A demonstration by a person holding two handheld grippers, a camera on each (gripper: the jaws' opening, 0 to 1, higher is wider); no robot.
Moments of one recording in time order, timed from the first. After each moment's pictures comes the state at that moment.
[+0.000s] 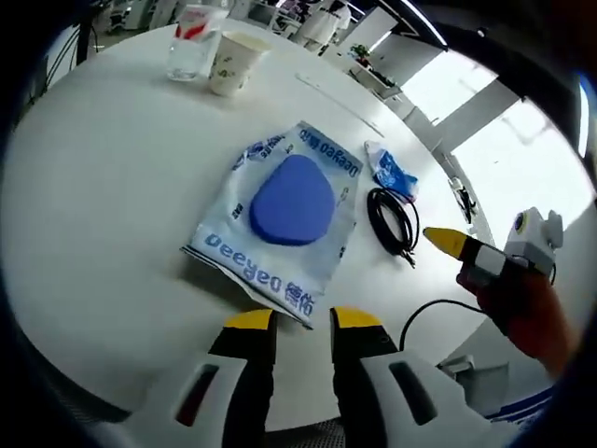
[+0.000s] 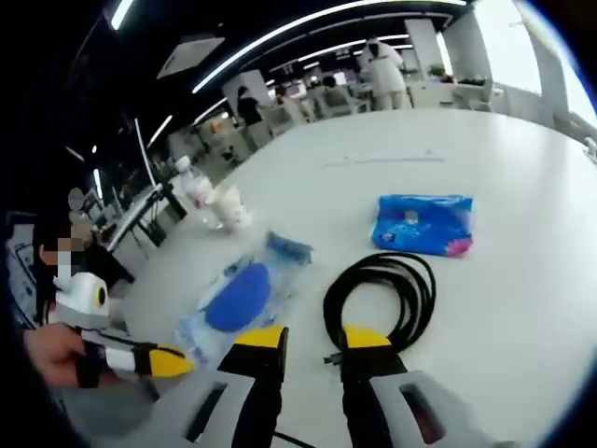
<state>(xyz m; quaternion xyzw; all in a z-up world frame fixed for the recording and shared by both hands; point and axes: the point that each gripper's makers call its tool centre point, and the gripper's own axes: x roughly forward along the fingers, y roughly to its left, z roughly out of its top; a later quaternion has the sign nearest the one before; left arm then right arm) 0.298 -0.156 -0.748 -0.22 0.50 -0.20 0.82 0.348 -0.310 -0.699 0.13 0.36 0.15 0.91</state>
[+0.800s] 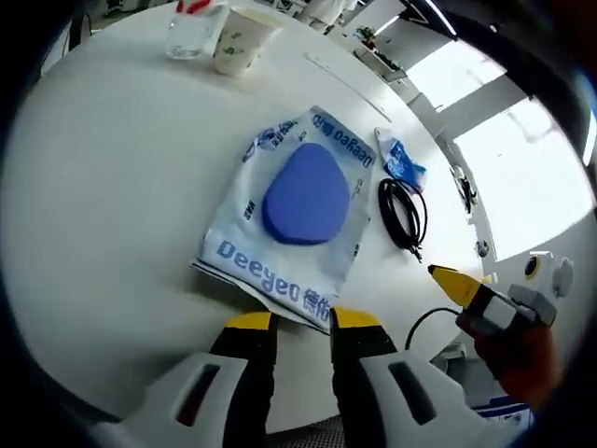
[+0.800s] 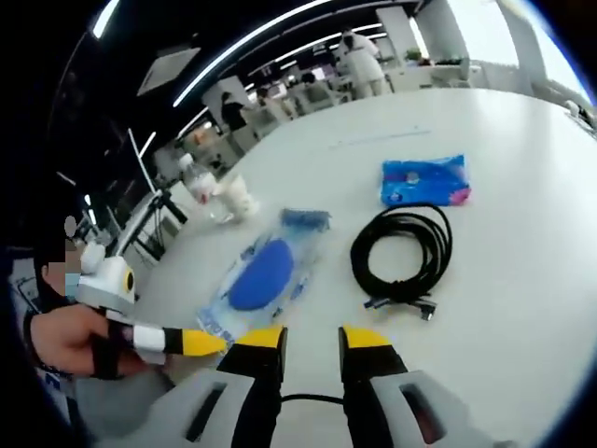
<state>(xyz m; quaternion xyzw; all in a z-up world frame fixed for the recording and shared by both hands) 0.307 -0.150 -0.758 -0.21 0.54 -0.22 0.78 0.303 -0.282 -0.715 0.18 0.38 0.11 0.90</state>
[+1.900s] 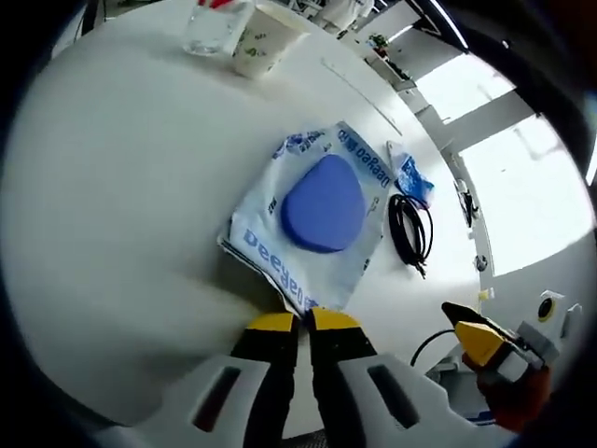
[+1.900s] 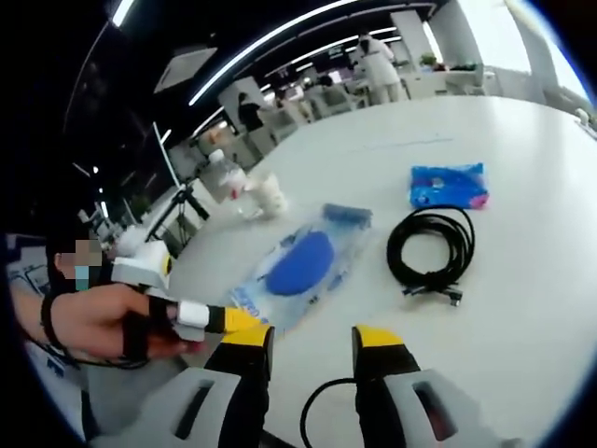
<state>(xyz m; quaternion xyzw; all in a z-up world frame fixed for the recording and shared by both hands) 0.316 -0.139 -0.760 -0.23 0.54 -0.20 0.78 0.286 -0.252 -0.692 0.17 0.37 0.15 0.90</state>
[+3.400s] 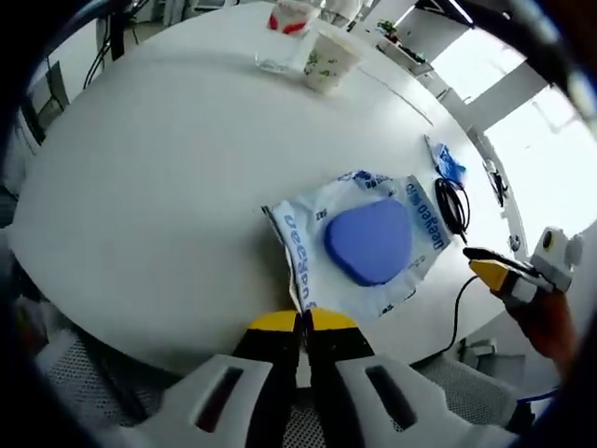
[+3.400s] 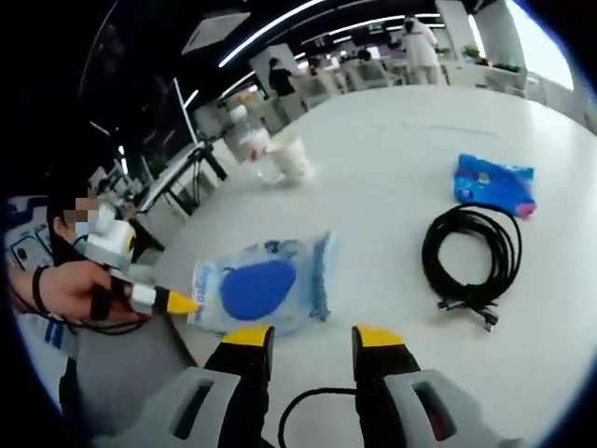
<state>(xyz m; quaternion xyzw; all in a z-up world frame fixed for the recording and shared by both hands) 0.290 -0.019 -0.759 -0.16 0.56 -0.14 0.80 0.305 -0.226 -0.717 0.12 0.41 0.23 0.87</state>
